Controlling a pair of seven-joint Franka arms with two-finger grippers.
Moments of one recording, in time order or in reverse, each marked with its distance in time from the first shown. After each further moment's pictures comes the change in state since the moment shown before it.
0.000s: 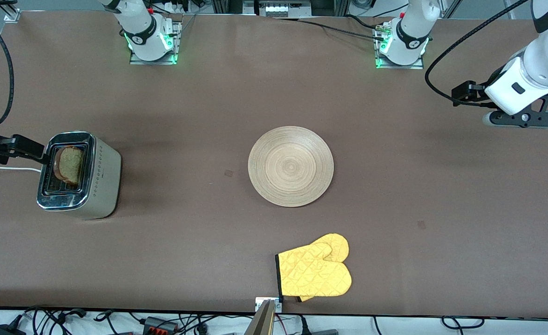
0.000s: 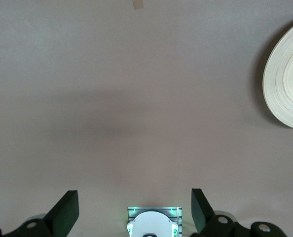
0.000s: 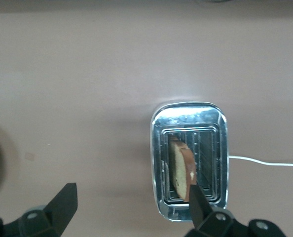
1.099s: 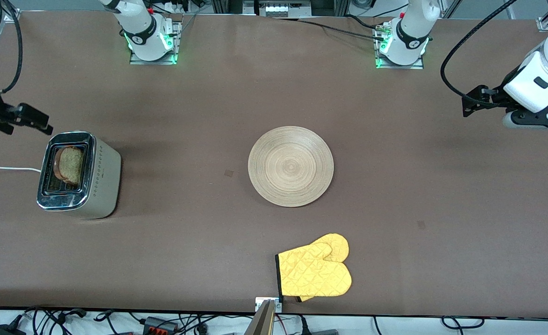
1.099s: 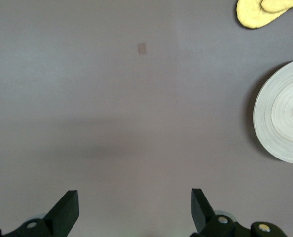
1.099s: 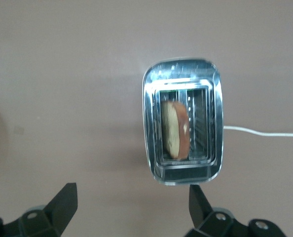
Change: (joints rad) left arm 0.006 0.003 0.007 0.048 0.000 0.122 -0.003; right arm -0.037 -0.298 0.033 -0.409 -0.026 0.090 -0.005
